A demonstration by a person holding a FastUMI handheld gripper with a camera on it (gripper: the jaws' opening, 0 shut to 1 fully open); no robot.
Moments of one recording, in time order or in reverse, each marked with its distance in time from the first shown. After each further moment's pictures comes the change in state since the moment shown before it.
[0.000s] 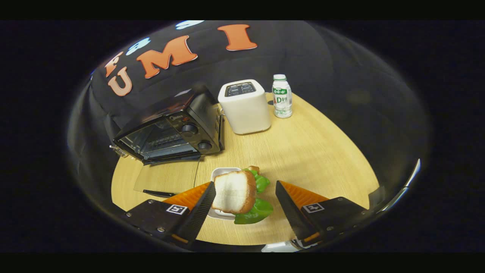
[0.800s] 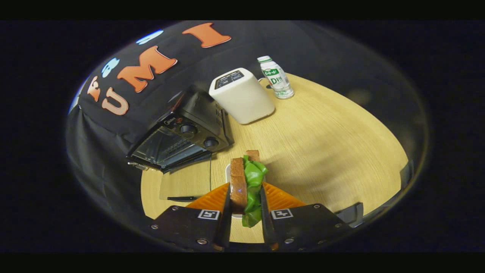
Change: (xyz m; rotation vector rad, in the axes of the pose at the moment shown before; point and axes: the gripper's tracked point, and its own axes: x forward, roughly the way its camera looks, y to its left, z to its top) arm -0.006 0.029 0.003 0.164 0.041 0.137
